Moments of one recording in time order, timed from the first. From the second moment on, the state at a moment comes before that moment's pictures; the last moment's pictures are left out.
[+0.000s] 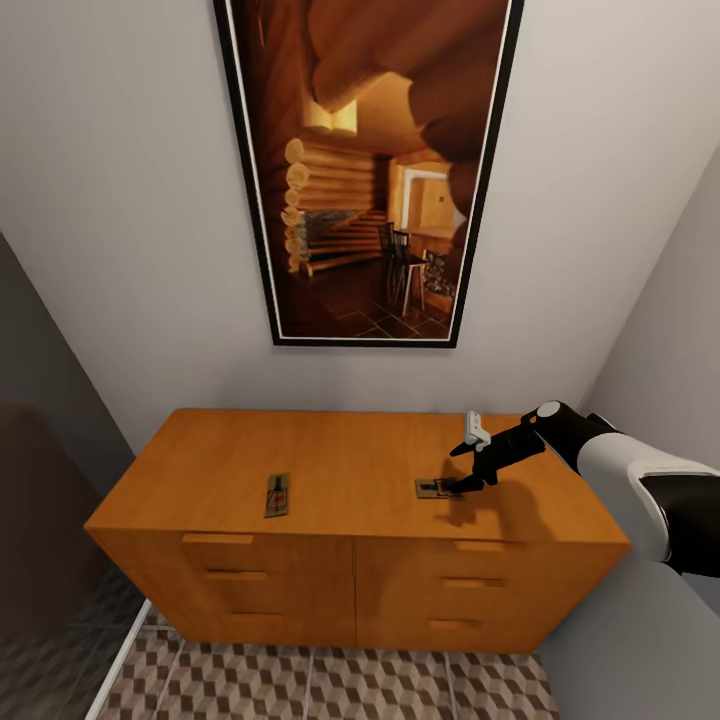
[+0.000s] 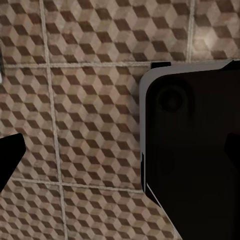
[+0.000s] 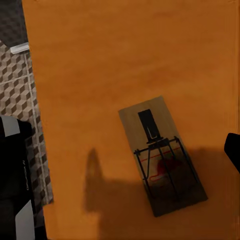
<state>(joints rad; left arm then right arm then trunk) -0.16 0.01 -0.27 0.07 0.20 -0.31 0.16 -1.34 -0.19 0.11 -0.02 0.60 -0.14 1.27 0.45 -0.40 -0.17</state>
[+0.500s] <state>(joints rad) -0.16 0.01 -0.27 0.07 0.20 -0.31 0.16 -1.34 -0.19 0.11 -0.02 0.60 -0.14 1.27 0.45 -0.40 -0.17</state>
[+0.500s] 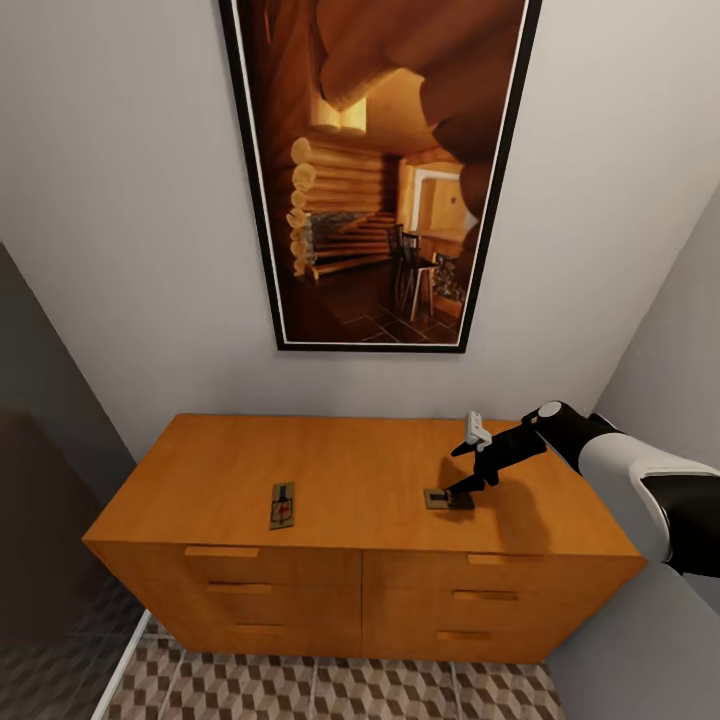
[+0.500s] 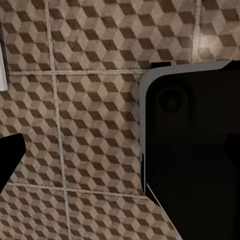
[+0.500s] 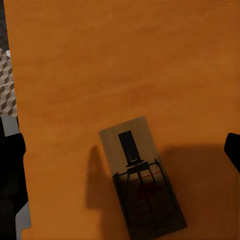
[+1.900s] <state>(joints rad) -0.16 0.01 -0.27 0.07 0.20 -0.31 0.16 -1.34 -0.21 0.11 -0.02 0.60 -0.15 1.26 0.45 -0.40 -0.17</state>
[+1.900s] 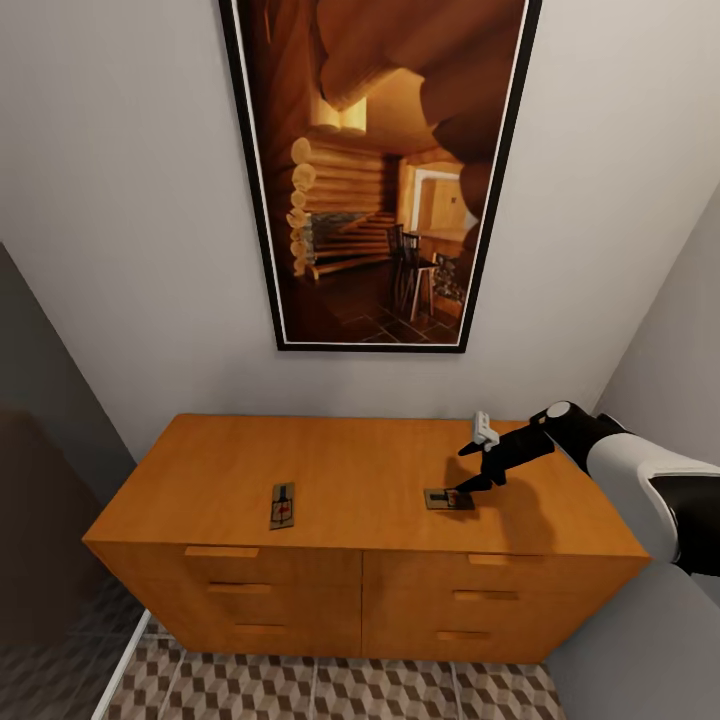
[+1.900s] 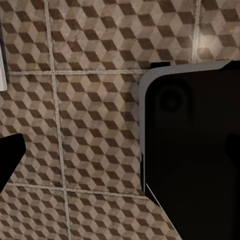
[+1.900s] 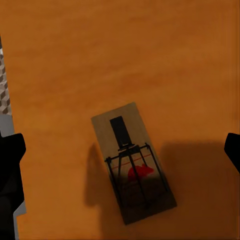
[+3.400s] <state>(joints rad) -0.16 0.01 -0.27 0.07 0.20 -0.31 0.08 -1.33 -0.22 0.11 -0.02 0.60 -0.15 1.26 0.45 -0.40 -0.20</state>
